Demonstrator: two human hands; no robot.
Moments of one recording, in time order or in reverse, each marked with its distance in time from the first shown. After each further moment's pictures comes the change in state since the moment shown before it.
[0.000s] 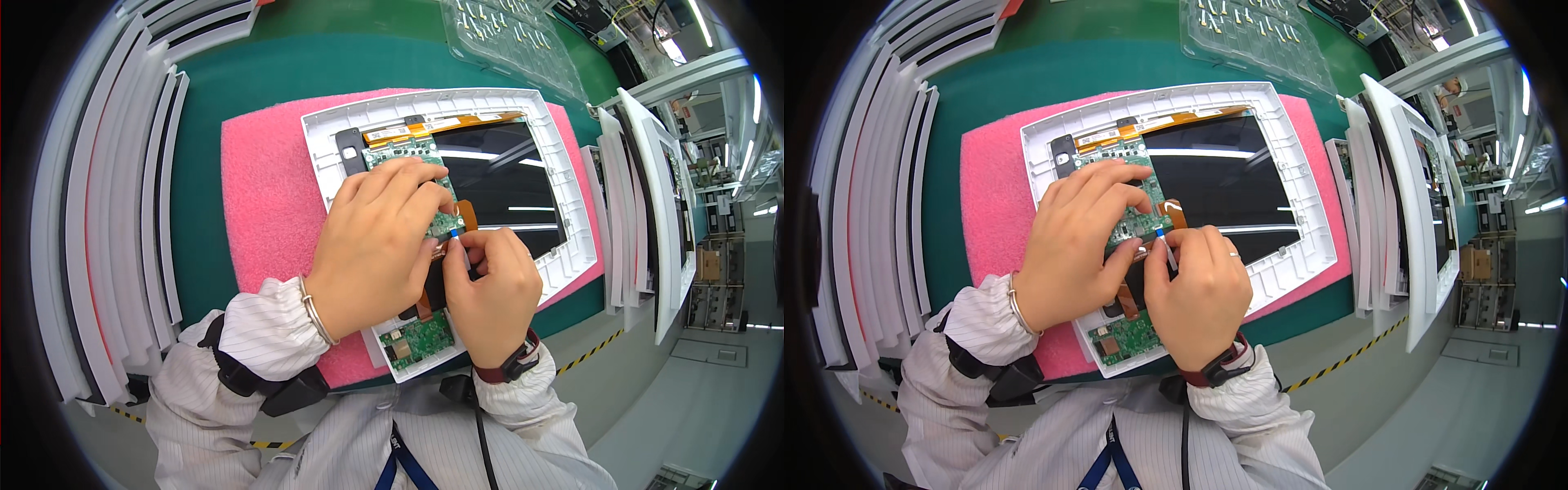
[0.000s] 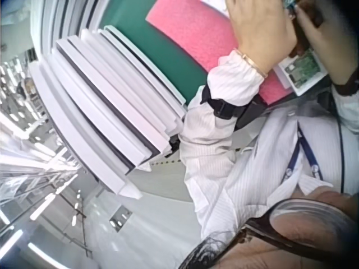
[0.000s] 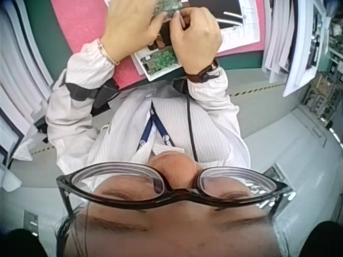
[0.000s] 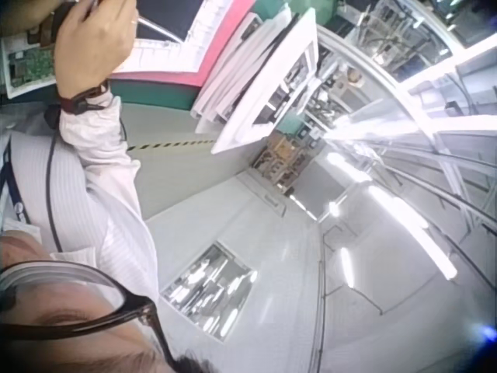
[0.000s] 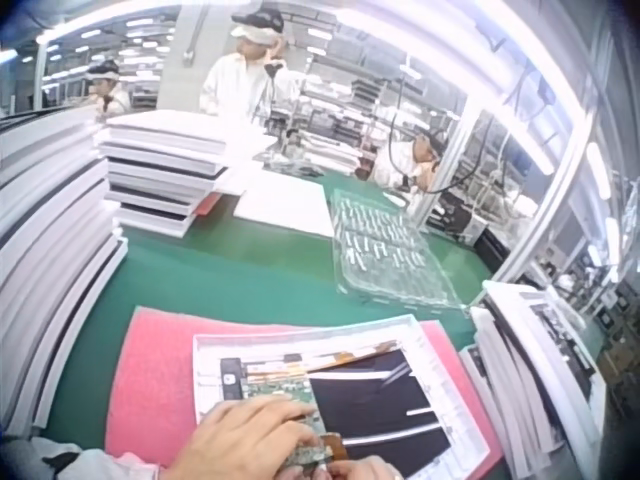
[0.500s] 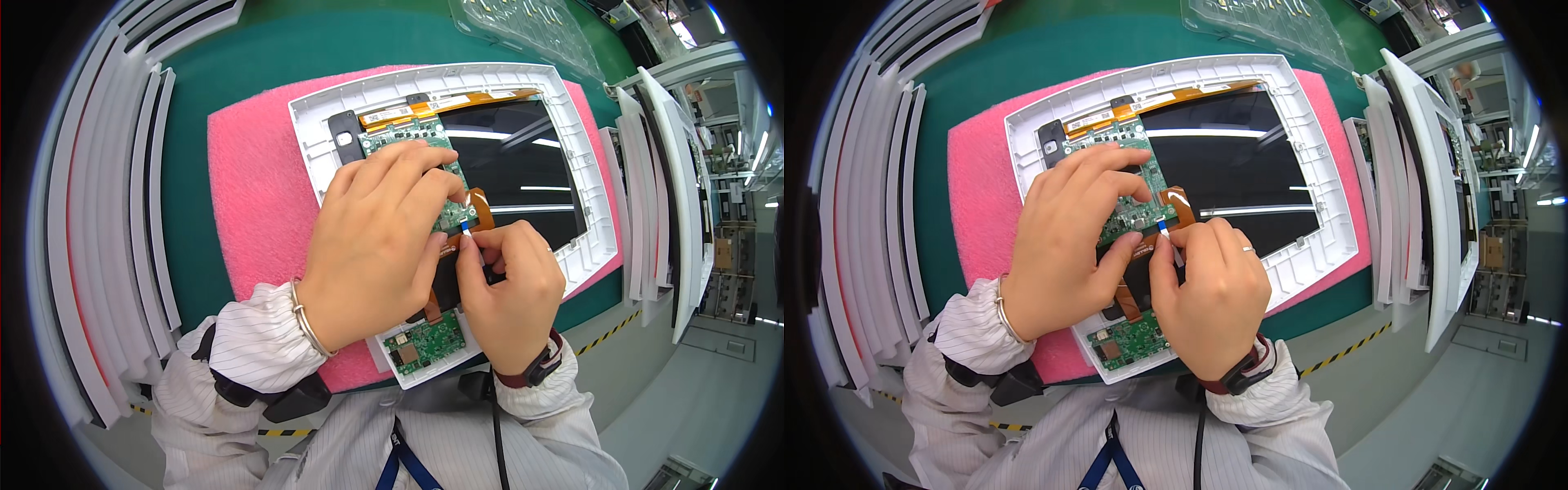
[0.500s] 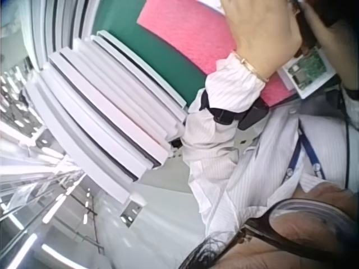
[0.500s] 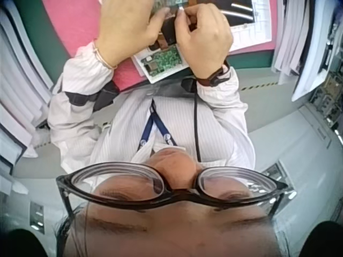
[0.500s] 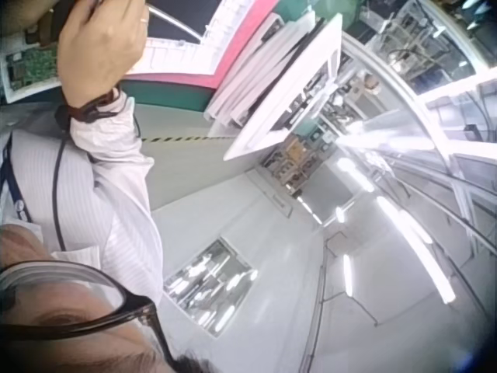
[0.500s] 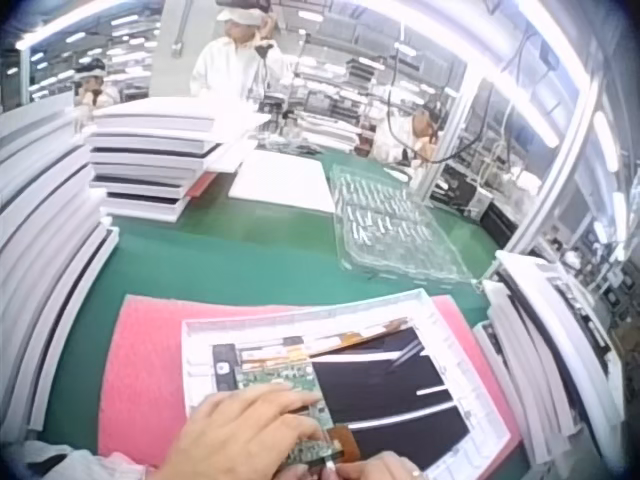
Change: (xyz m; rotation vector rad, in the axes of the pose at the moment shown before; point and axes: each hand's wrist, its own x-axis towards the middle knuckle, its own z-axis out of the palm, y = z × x) left_hand 0.002 -0.001 0.000 -0.004 -0.041 -0.019; right_hand 0.001 0.010 -0.002 0.057 -0.052 -0.059
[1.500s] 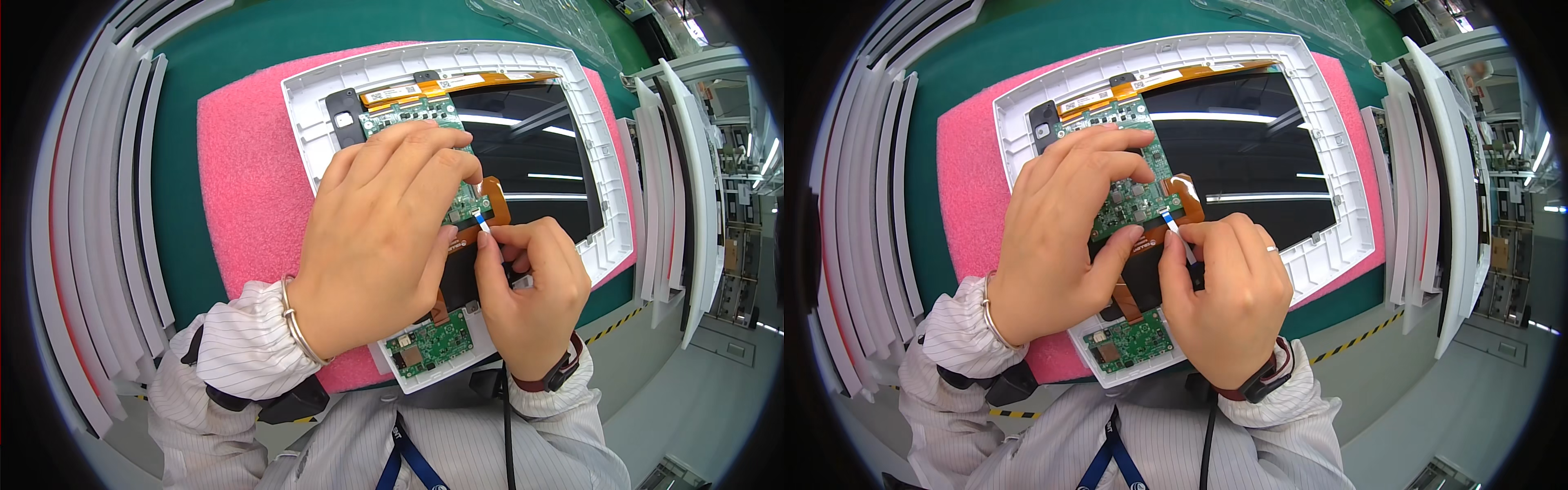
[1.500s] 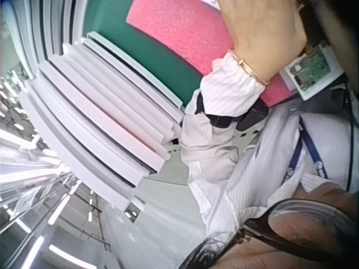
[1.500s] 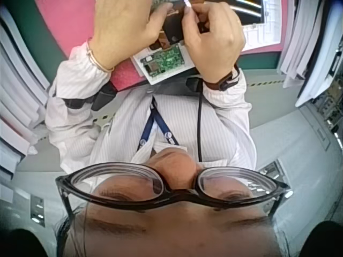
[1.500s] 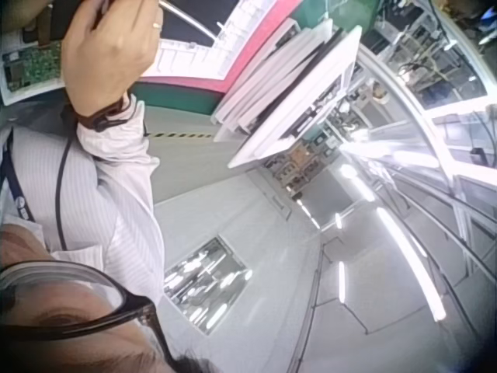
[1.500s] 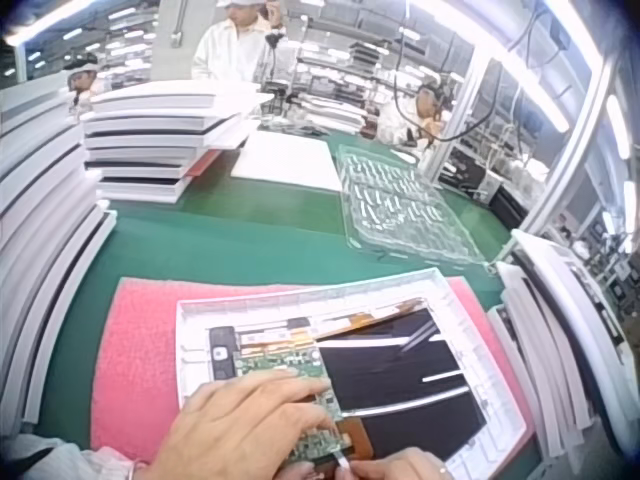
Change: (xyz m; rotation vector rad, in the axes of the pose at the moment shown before) left_hand 0.001 0.000 -0.001 0.000 -0.011 -0.009; right_hand 0.000 0.006 -0.004 0.044 0.001 -0.018
